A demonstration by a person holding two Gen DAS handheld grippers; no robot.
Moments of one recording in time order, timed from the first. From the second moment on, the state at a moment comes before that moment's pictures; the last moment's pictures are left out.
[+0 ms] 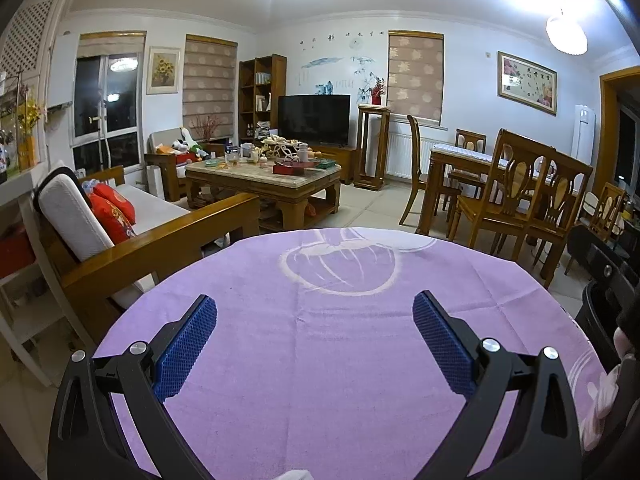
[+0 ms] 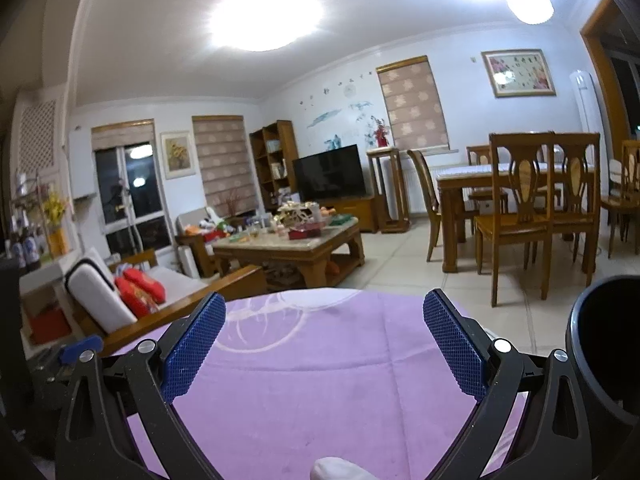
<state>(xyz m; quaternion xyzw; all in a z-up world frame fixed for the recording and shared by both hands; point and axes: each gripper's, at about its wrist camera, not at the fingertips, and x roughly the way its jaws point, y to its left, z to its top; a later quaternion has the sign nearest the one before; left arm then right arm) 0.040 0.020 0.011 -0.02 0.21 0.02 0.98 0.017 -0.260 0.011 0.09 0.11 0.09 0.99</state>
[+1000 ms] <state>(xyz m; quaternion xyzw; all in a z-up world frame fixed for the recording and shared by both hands) 0.038 0.022 0.006 -0.02 0.21 0.04 0.98 0.011 -0.268 0.011 0.10 0.10 0.08 0.99</state>
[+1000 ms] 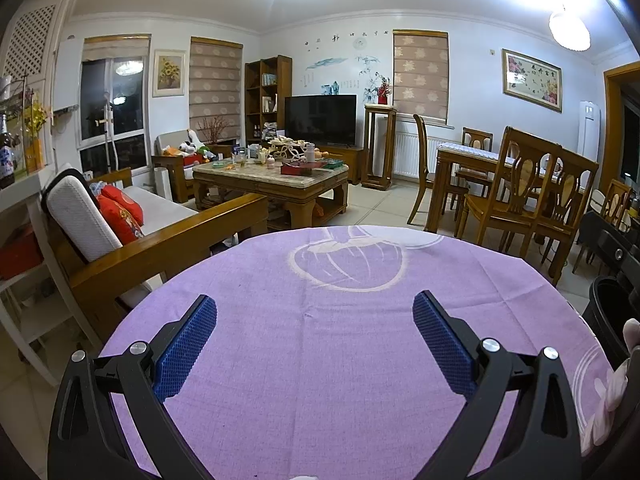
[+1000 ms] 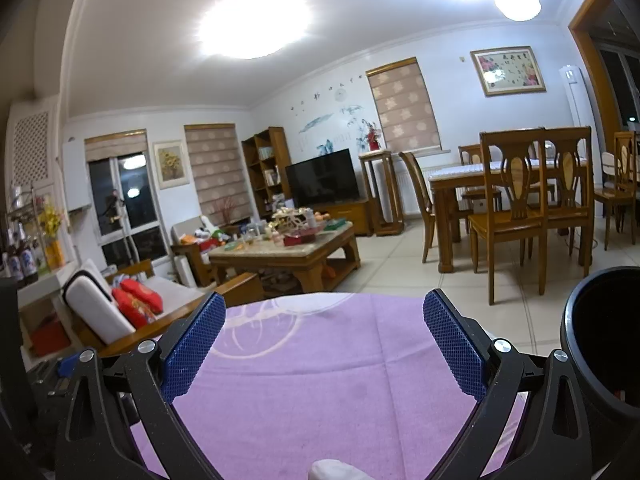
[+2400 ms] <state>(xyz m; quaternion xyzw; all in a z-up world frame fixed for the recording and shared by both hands) 0.034 0.025 0.005 -0.02 0.21 0.04 0.98 0.013 -0.274 0.011 0.10 0.10 0.08 0.99</state>
